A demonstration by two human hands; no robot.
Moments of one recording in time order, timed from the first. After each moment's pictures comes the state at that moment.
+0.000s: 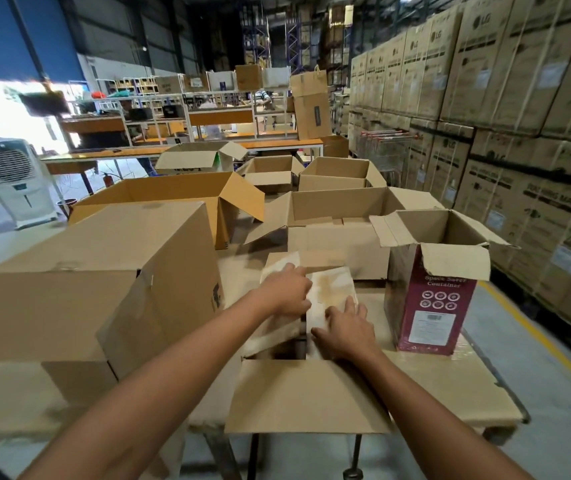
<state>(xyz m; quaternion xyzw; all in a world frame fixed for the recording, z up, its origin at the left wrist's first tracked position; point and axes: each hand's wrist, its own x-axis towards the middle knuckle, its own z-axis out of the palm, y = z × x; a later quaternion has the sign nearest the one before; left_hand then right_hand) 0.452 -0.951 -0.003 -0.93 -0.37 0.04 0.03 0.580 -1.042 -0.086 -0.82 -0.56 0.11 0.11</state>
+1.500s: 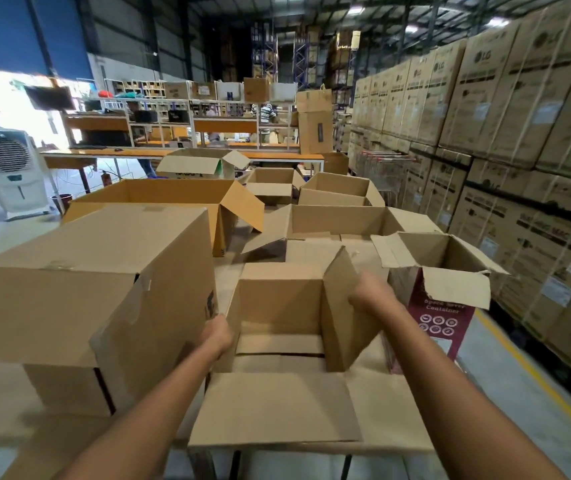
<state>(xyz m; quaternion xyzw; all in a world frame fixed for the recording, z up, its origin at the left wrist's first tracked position) 0.355 -0.905 -0.097 -0.68 -0.70 -0.10 -0.19 0.618 -1.021 0.029 -0.84 -0.49 0.13 0.18</state>
